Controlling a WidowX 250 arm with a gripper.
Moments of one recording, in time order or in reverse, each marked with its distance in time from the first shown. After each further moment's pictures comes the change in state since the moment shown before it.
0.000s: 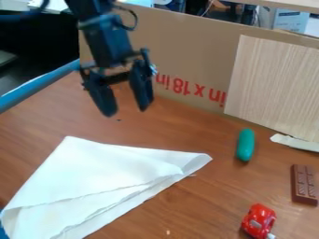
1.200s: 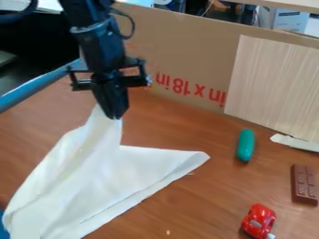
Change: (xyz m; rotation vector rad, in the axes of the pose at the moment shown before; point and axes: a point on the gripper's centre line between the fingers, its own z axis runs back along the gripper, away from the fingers) arm -0.006 0.006 -0.003 0.143 -0.120 0.038
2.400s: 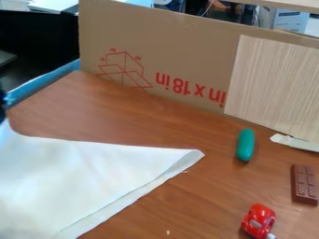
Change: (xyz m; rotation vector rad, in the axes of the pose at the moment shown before) arm -0.023 0.173 0.013 0.094 -0.151 -0.062
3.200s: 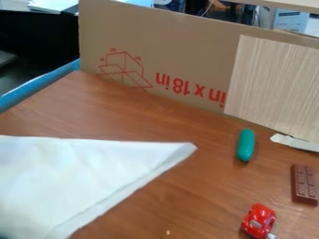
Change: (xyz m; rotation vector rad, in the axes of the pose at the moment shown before) arm -0.033 0.130 -0.061 0.099 0.001 -0.009
